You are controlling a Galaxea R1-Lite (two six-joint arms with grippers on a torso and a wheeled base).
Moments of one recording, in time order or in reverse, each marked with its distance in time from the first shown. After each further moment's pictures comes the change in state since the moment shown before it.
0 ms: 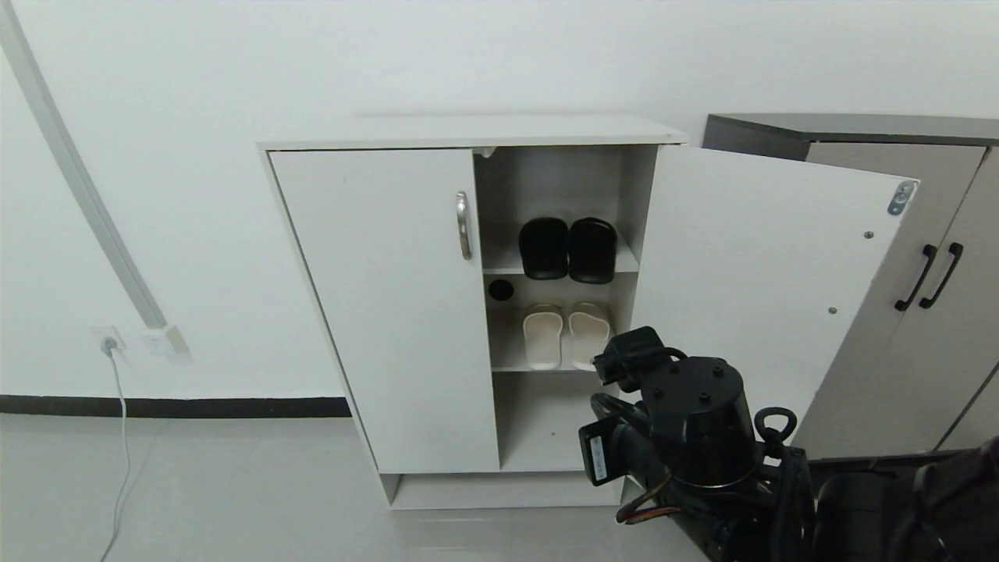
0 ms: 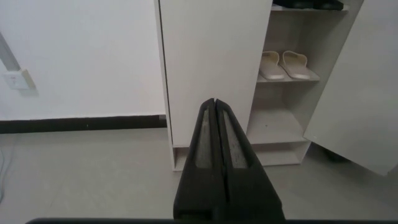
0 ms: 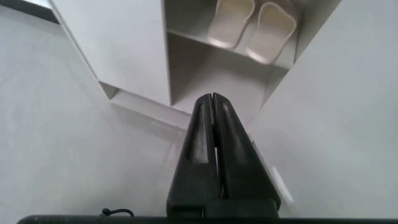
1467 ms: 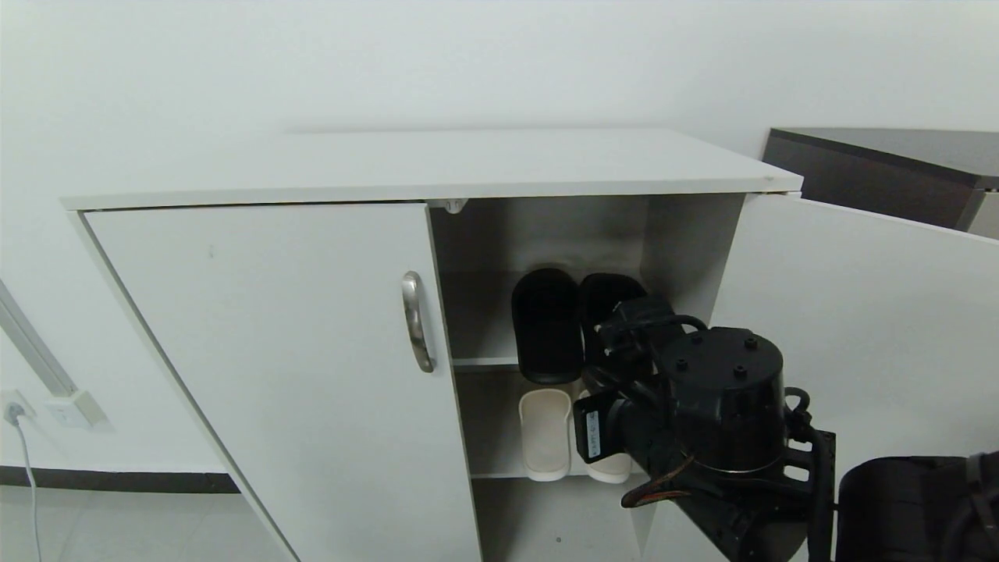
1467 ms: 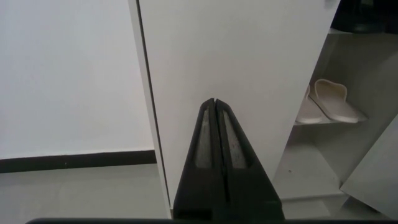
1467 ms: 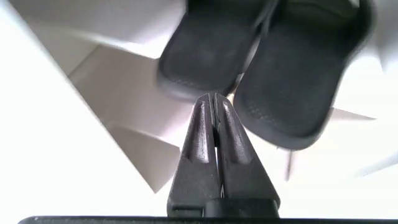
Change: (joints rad) left arm 0.000 0.000 0.000 0.001 -0.001 0.005; right arm 0.031 -0.059 -0.045 0.000 -0.001 0.004
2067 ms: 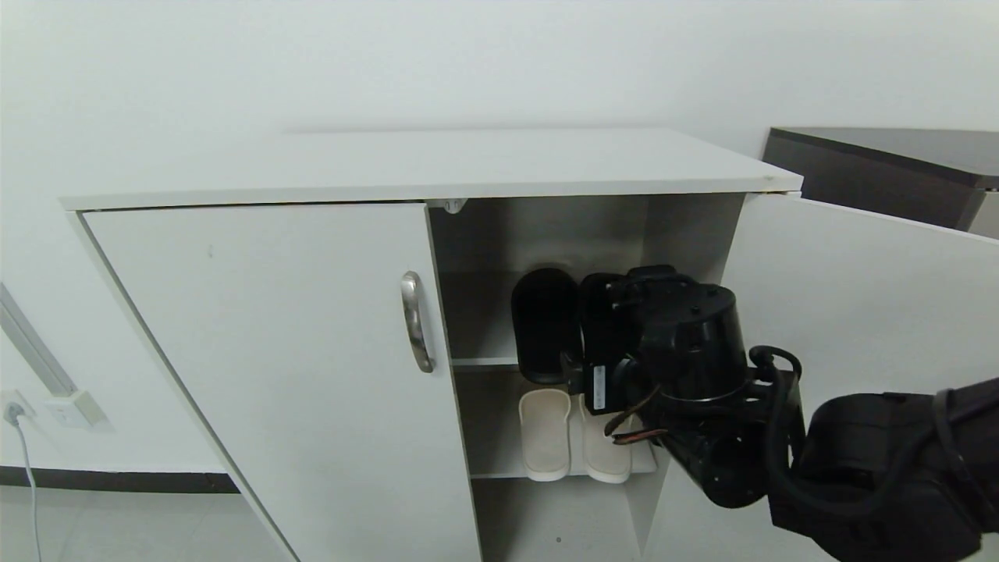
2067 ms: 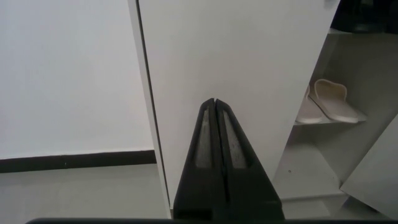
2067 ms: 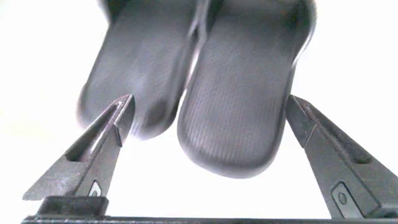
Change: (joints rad) left arm 0.000 0.000 0.000 0.000 0.001 -0.001; right arm -0.068 0.032 -0.154 0.190 -0.073 0.095
